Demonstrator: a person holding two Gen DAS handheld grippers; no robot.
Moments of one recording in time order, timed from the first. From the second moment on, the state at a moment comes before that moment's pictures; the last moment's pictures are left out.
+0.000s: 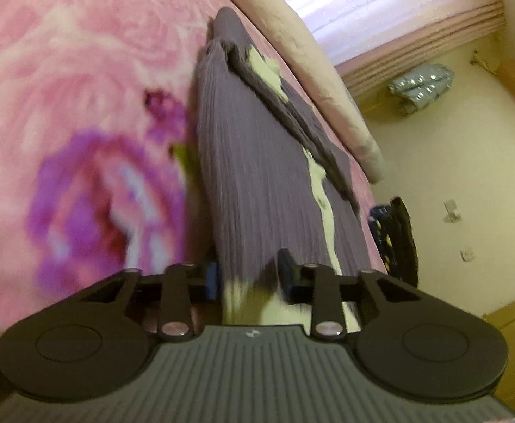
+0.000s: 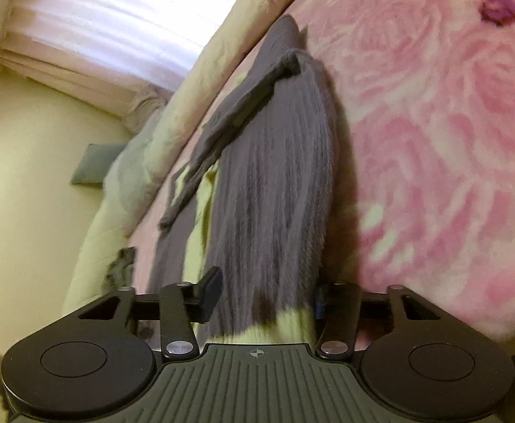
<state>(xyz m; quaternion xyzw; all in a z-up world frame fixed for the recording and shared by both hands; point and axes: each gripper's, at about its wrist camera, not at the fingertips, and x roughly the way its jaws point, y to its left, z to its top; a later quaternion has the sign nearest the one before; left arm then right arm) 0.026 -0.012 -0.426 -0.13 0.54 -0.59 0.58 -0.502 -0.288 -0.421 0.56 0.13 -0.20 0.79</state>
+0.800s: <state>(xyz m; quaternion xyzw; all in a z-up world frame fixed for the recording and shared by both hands) 0.003 0.053 -0.366 -0.13 0.48 -0.62 0.61 -0.528 -0.235 -0.370 0.54 0.11 -0.18 0.81</state>
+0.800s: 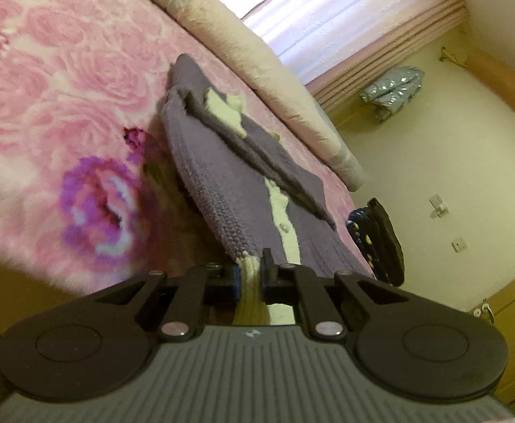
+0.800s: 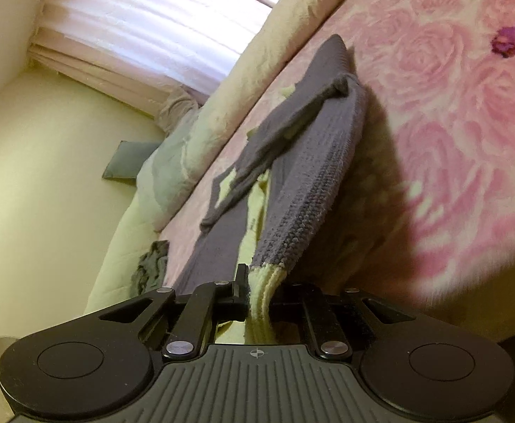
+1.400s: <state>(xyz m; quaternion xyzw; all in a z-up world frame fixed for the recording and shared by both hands) -0.017 0.121 -0.328 -0.15 0.48 -0.64 0.58 -0.557 -0.167 -0.327 0.54 0.14 -0.14 0.82</state>
